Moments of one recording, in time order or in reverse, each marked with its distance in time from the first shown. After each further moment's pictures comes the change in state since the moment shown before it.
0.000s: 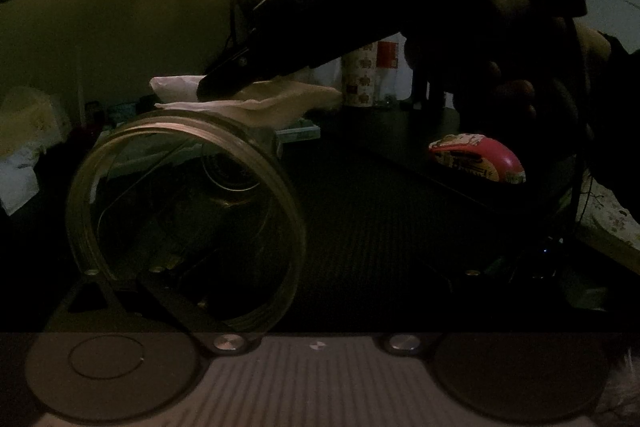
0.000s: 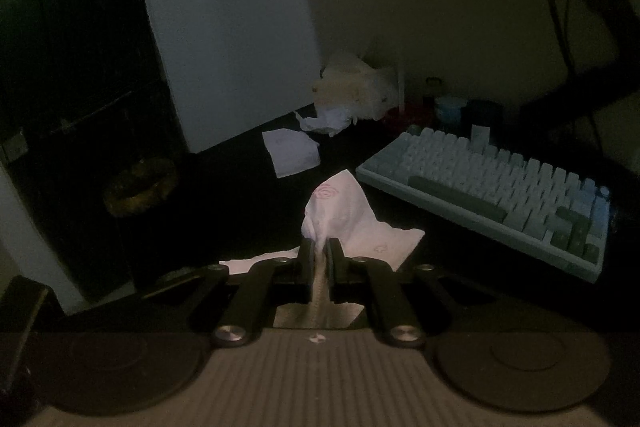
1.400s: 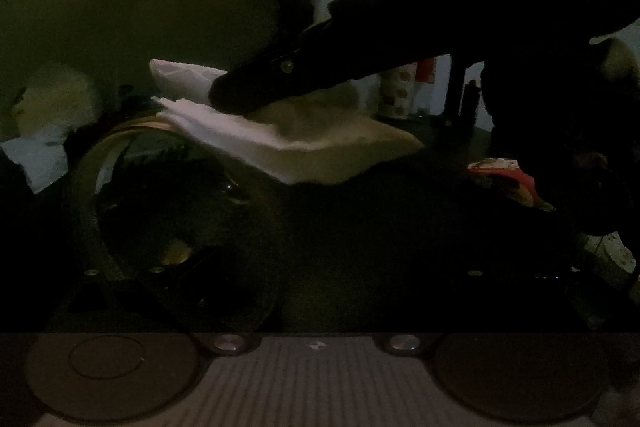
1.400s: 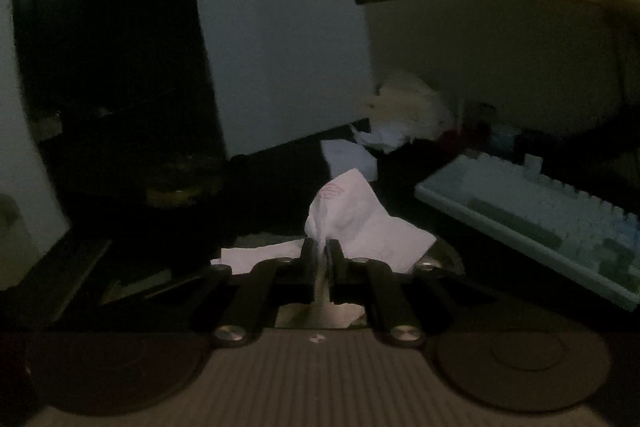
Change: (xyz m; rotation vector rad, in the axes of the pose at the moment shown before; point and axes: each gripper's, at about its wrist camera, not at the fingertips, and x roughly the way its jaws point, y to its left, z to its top) left arm -0.003 0.032 0.001 -0.103 -0.014 0.045; right arm 0.009 0.041 -0.006 -0.103 -0.058 0.091
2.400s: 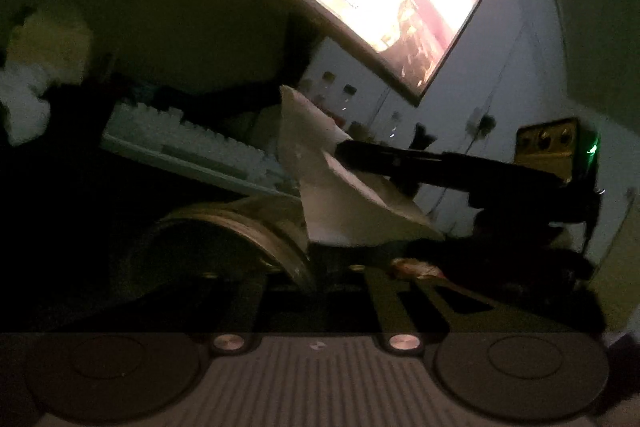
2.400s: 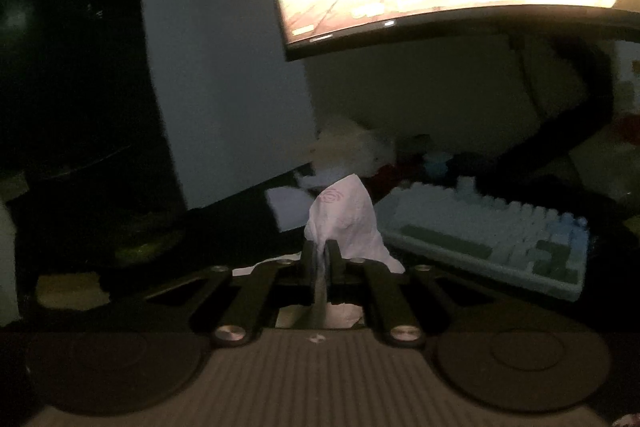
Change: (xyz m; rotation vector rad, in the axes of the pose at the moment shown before) left arm -0.045 0.050 0.011 -0.309 -0.123 -0.275; right arm -0.052 -0.020 0.001 0.102 -0.122 -0.115
